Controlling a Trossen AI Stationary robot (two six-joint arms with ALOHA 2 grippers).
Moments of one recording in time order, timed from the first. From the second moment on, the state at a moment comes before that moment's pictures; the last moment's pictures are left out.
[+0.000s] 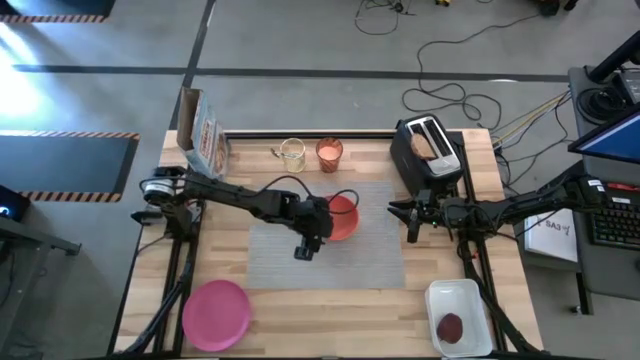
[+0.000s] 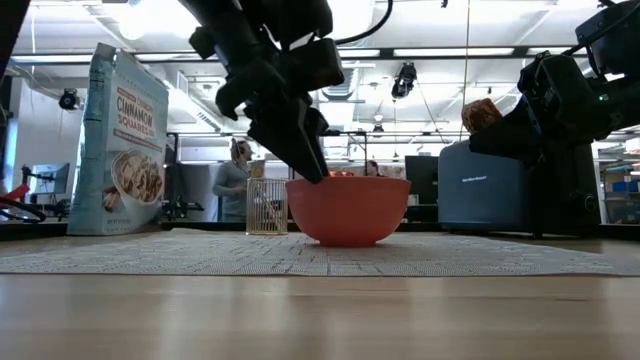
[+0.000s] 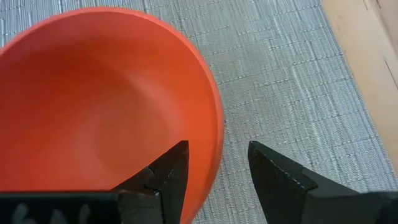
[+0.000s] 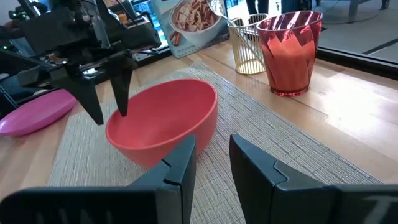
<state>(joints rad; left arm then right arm) -0.04 1.81 1.20 -0.37 0.07 0.19 0.06 0.74 0.01 0.53 0.34 0.34</state>
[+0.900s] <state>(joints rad) -0.04 1.86 1.20 -0.37 0.01 0.25 0.07 0.74 0.01 0.53 0.34 0.34</state>
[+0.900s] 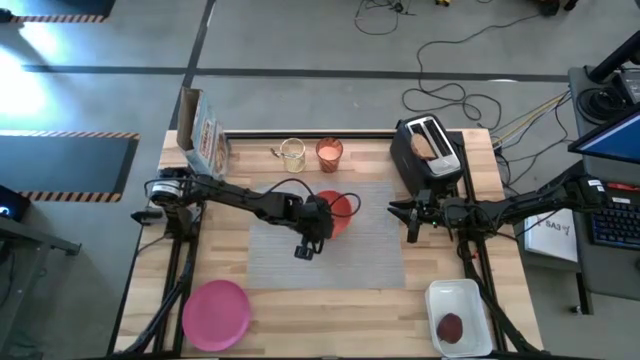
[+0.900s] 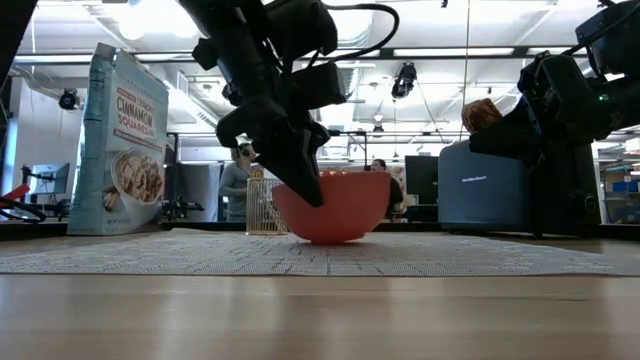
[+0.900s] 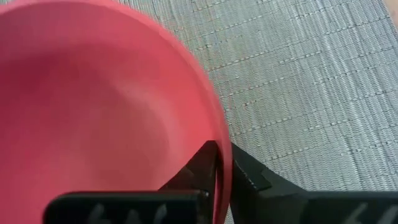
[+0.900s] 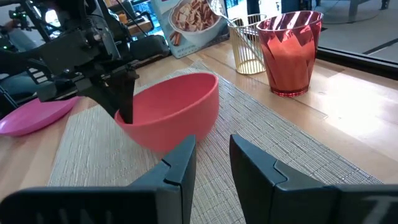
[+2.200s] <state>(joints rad) 0.02 2.08 1.55 -0.48 0.01 0.41 0.06 0.74 0.01 0.53 0.34 0.34</state>
